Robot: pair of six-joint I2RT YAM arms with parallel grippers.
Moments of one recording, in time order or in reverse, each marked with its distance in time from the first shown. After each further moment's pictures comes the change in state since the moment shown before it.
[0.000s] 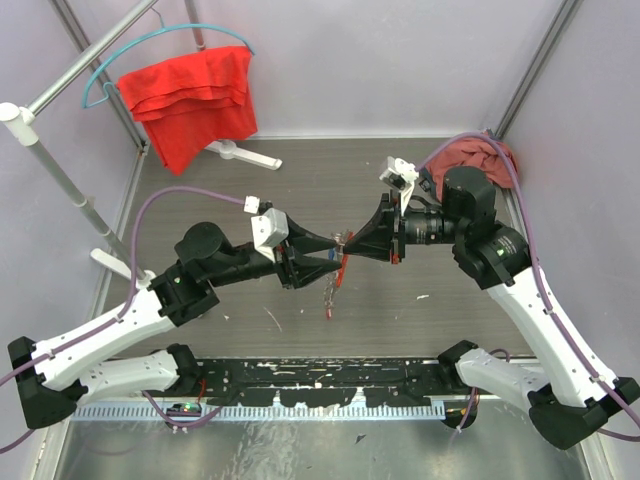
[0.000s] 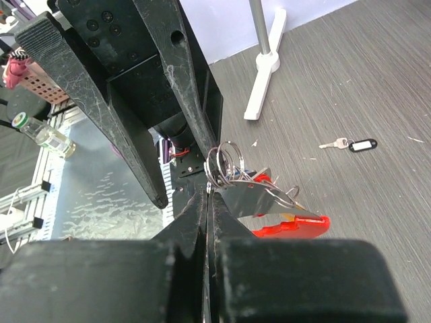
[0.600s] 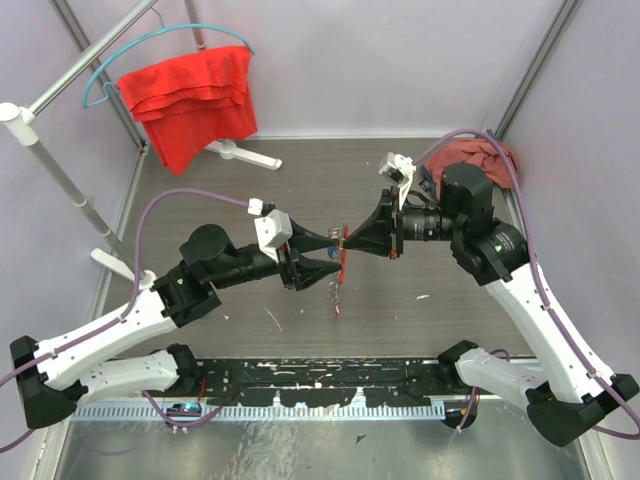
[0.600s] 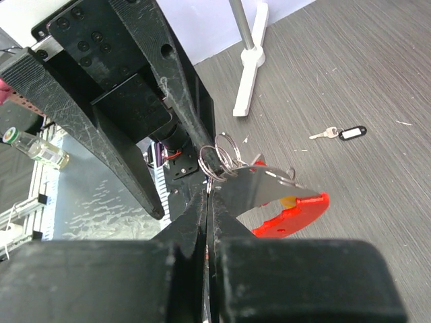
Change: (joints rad) left arm 0.000 0.000 -0.026 -0.004 -0.041 0.007; right arm -0.011 0.024 0.011 -0.019 0.051 0.031
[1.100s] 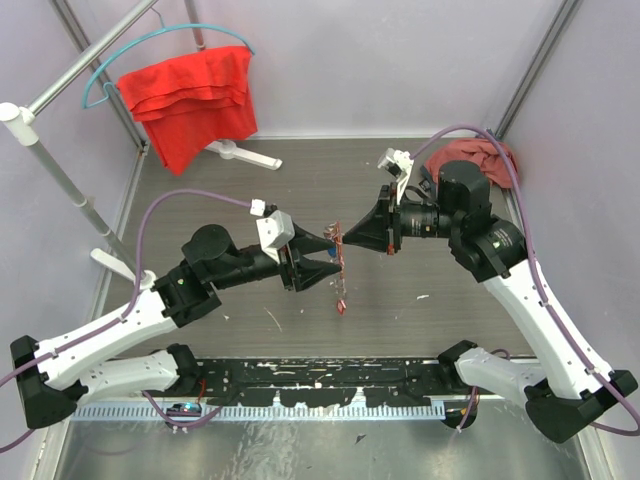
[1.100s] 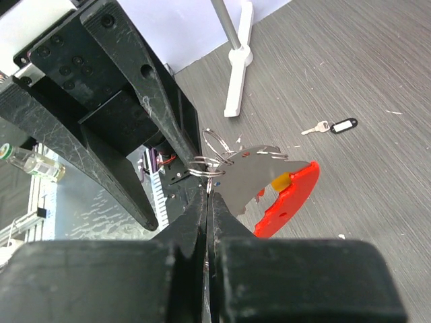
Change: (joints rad) left arm 0.000 0.001 -0.005 -0.024 0.000 0.001; right arm 0.000 0.018 0.020 -0.018 0.058 0.034
